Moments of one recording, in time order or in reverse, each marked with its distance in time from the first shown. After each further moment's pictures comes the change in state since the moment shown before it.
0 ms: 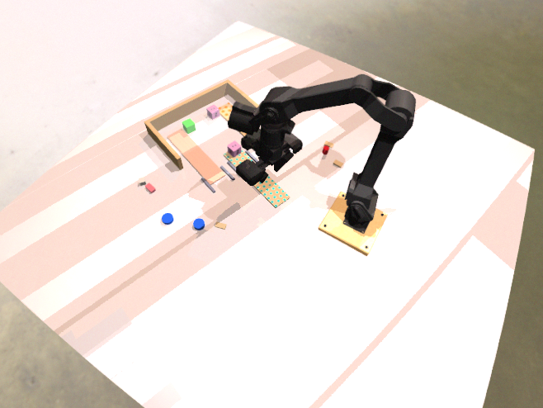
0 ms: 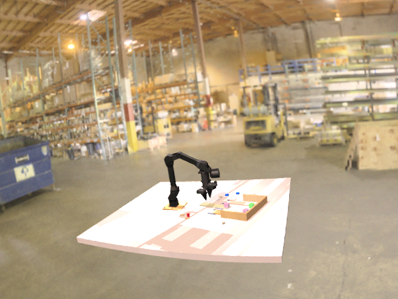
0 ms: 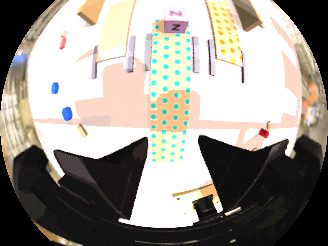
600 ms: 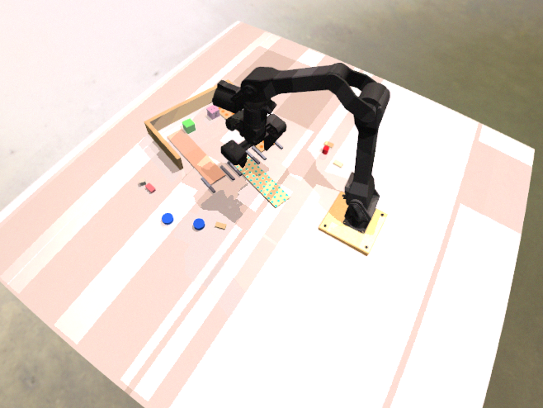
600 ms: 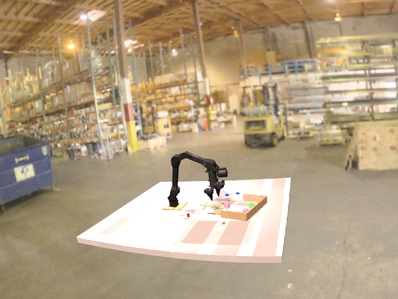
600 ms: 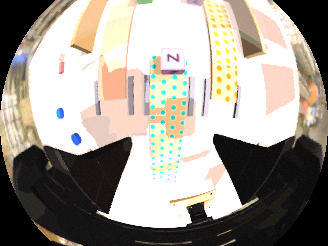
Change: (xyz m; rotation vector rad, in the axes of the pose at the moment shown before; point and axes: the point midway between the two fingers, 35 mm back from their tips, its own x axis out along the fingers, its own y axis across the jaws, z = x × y) arm -0.012 -0.007 0.067 -0.002 -0.006 -0.002
